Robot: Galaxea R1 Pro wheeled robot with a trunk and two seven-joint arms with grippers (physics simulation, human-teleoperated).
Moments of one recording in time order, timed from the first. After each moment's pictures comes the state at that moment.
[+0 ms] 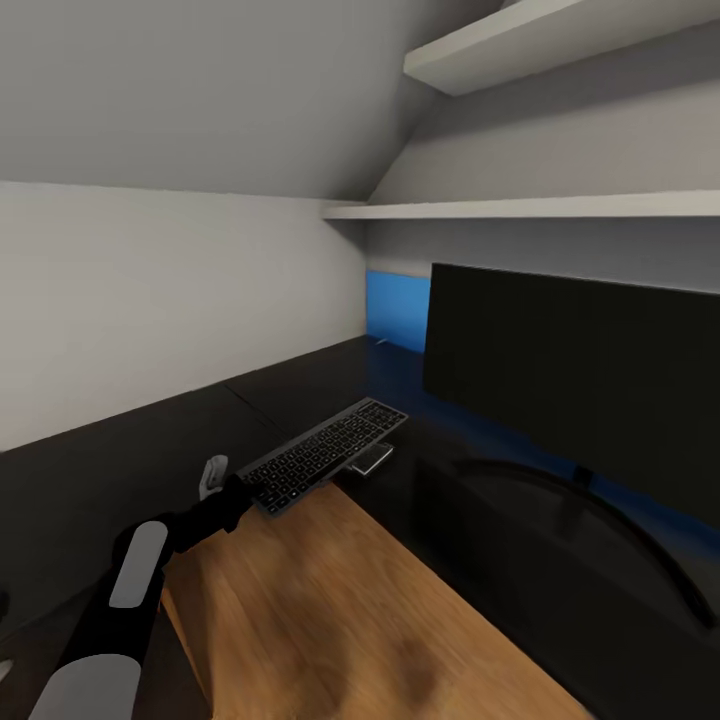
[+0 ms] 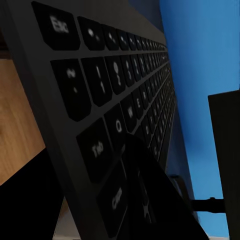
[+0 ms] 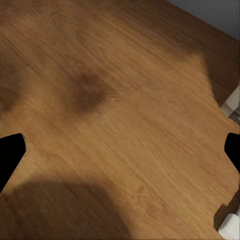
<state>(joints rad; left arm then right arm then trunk) -0.53 -0.01 0.31 -1.12 0.94 0.85 -0.10 -0.04 0.00 0.03 0.01 0.06 -1.04 -0.11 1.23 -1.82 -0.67</state>
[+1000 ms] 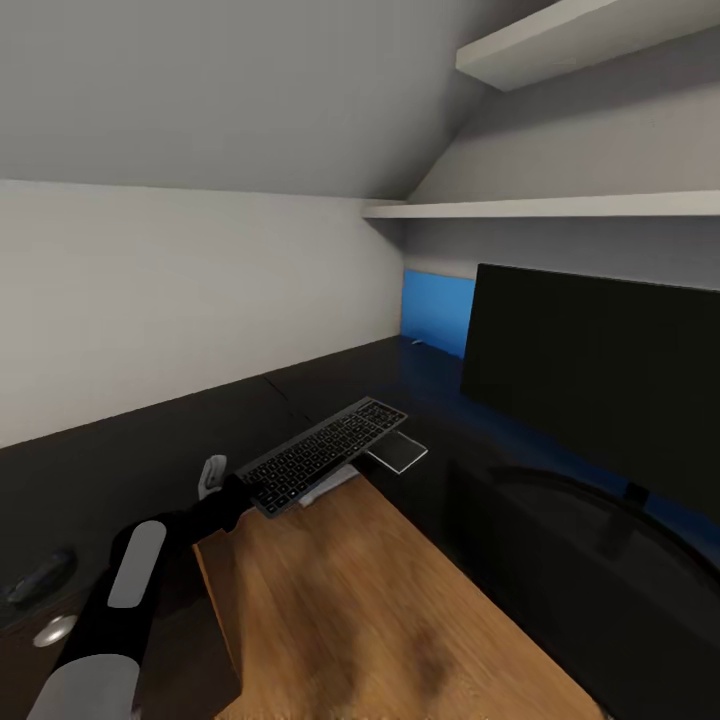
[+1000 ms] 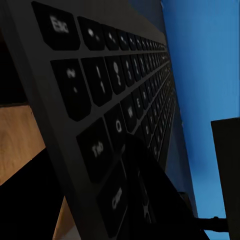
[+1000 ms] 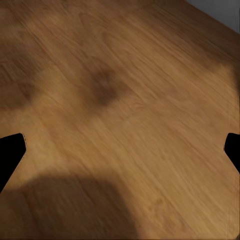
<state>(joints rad) -0.53 0.00 0.32 -1.12 0.94 0.85 -0.10 -0.04 0.00 0.03 0.01 0.06 -1.04 -0.10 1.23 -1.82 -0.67</state>
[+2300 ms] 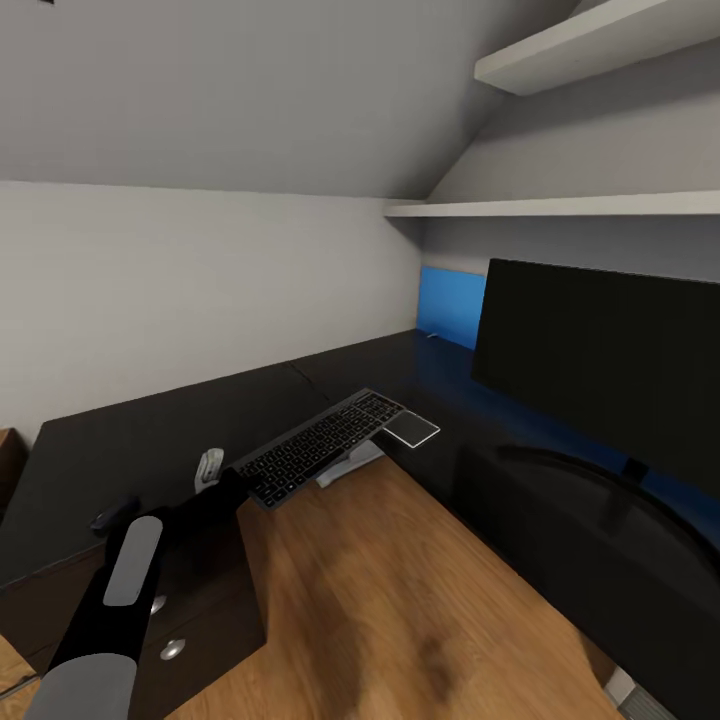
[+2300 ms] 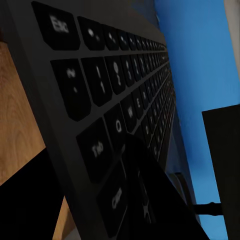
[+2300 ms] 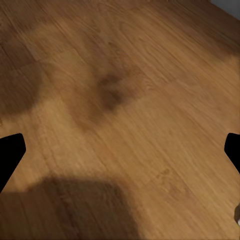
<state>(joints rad) -0.53 0.00 0.31 -1.16 0.94 0.85 -0.10 -0.04 0.00 0.03 0.01 0.06 -1.04 -0.10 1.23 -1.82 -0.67</state>
